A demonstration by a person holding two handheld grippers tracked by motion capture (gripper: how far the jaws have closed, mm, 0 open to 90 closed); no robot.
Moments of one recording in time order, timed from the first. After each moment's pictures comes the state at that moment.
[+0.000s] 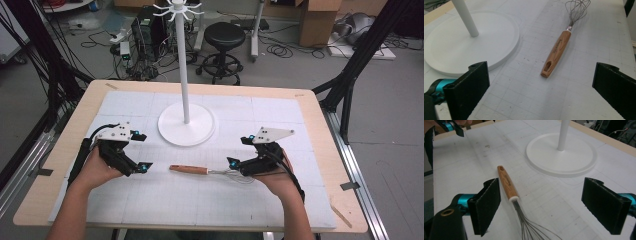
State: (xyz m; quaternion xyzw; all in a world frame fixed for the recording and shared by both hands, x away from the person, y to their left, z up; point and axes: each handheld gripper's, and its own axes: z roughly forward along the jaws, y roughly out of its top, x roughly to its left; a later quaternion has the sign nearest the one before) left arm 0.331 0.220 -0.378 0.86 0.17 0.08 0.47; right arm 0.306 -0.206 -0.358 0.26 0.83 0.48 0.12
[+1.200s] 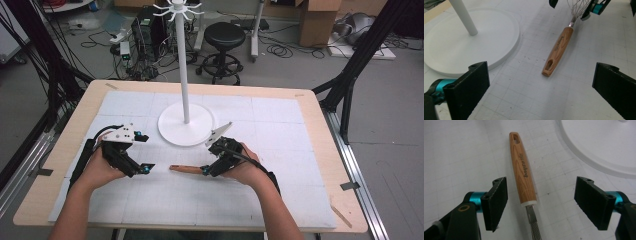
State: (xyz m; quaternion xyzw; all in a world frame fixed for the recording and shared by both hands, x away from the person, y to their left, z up) left arm 0.331 0.214 -0.382 0.87 0.16 0.09 0.46; right arm 0.340 -0.114 -0.387 0.18 0.93 0.31 0.05
